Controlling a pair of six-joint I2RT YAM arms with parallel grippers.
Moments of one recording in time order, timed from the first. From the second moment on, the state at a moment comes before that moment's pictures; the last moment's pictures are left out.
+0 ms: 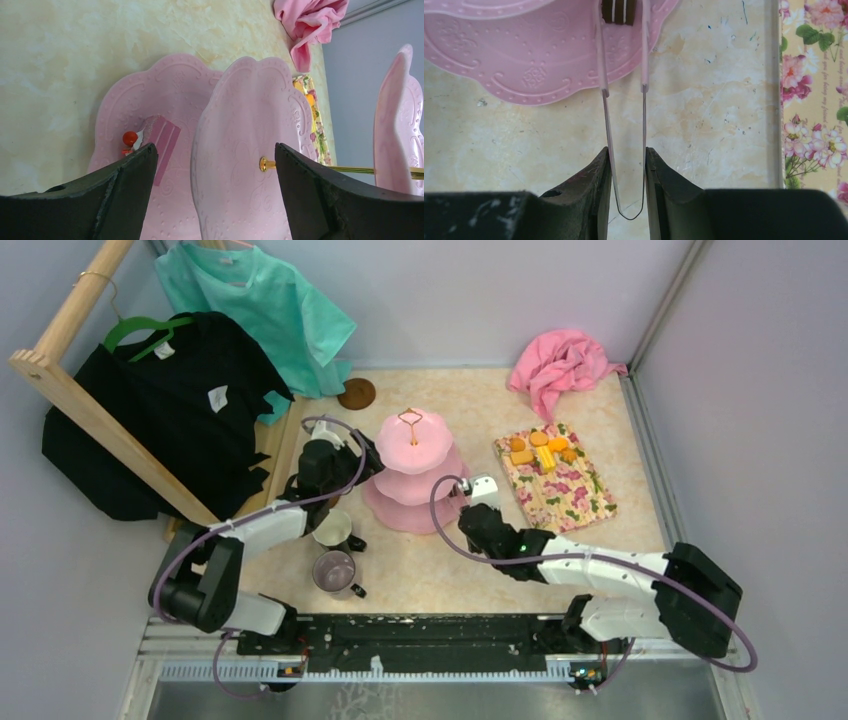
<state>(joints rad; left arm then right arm) -0.40 1.42 0.62 0.49 0.06 -0.81 1.01 1.15 0.56 -0.16 0.54 0.45</state>
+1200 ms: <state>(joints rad) -0.40 1.40 0.61 0.48 0.06 -0.81 0.92 1.33 0.62 0.01 0.55 0.34</state>
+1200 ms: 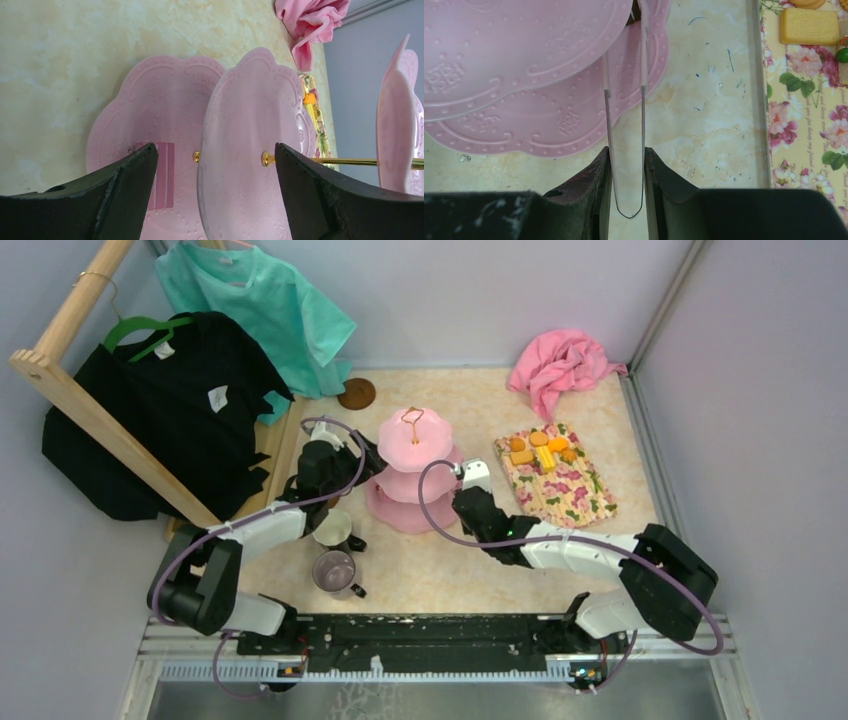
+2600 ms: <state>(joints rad) -0.41 1.33 0.57 0.42 -0.02 -0.81 0.93 0.97 0.58 -0.47 0.77 0.63</state>
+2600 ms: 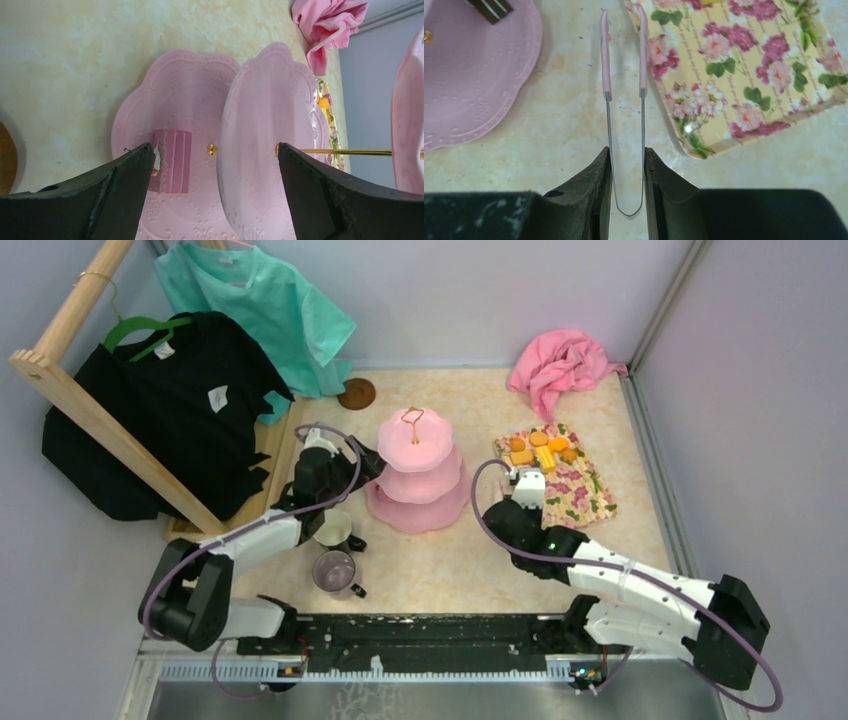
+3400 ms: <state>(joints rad) -0.41 1.28 0.50 0.42 -0.08 -0.85 0.97 1.05 0.43 -0.26 0.69 0.69</state>
